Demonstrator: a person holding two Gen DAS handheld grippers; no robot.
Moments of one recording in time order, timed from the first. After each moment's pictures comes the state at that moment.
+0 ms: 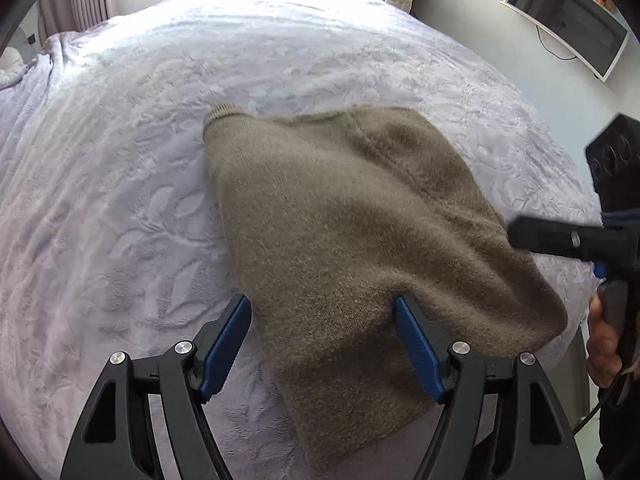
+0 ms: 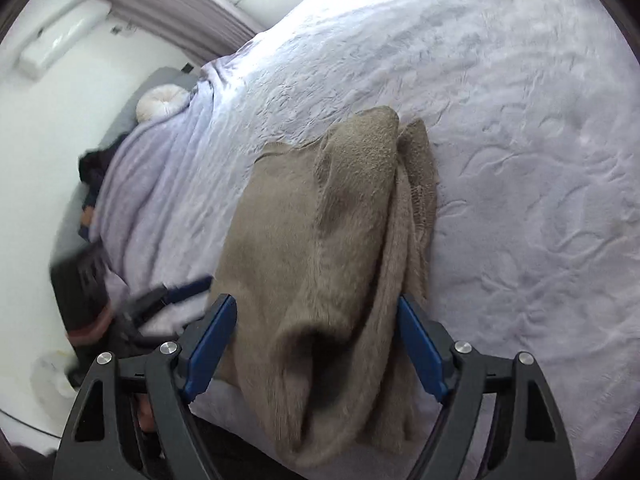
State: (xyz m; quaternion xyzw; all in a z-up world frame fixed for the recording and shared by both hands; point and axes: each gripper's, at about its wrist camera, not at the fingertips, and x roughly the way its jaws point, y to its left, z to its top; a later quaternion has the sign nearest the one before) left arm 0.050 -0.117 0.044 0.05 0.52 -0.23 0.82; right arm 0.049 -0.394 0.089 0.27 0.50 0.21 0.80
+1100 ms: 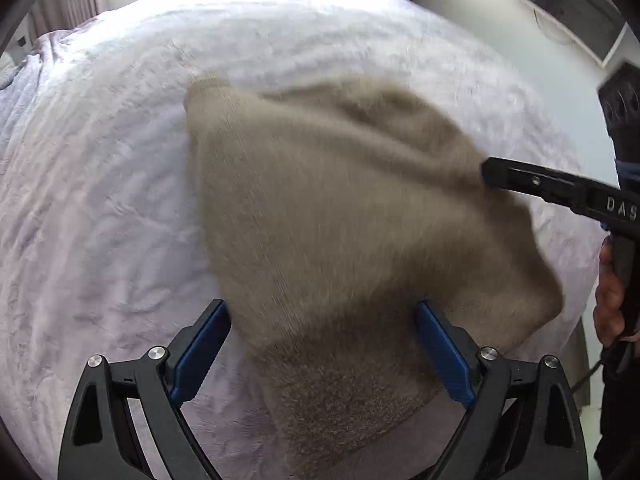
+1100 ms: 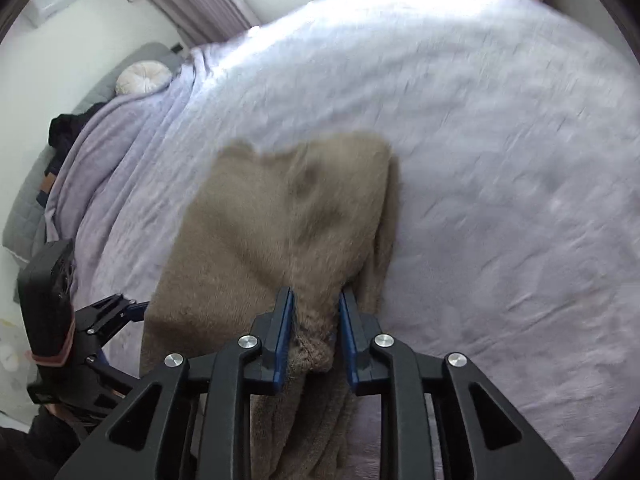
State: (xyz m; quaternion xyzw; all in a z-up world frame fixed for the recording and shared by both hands) left arm 0.044 -0.133 0.041 0.06 0.52 -0.23 0.82; right arm 0.053 -0.385 0.107 0.12 0.47 0.15 0.86
